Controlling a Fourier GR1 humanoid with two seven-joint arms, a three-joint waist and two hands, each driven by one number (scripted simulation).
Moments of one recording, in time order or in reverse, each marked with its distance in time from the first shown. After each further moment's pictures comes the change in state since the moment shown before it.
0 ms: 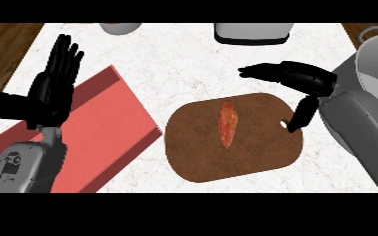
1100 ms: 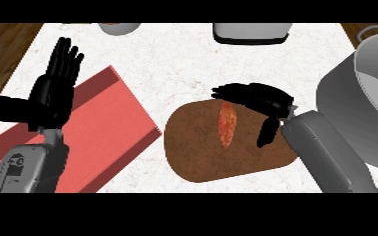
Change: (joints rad) left arm 0.013 -0.055 0.058 0.010 -0.051 -0.057 -0.018; right arm 0.114 0.246 -0.048 -0.014 0.298 -0.069 0.055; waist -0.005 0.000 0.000
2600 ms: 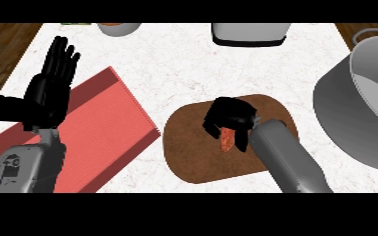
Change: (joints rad) left arm -0.003 -0.021 0.047 -0.016 -0.033 -0.039 0.031; right arm -0.023 0.214 0.011 0.204 0.305 -0.232 -0.189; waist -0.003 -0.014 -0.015
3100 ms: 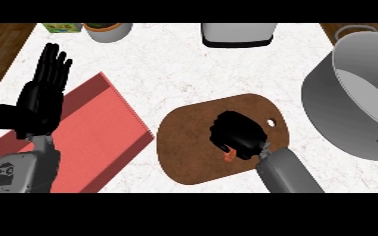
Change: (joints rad) left arm 0.048 0.001 0.022 -0.023 -0.007 0.016 0.001; right arm 0.256 -0.017 0.031 -0.323 0.118 -0.122 0.193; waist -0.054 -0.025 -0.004
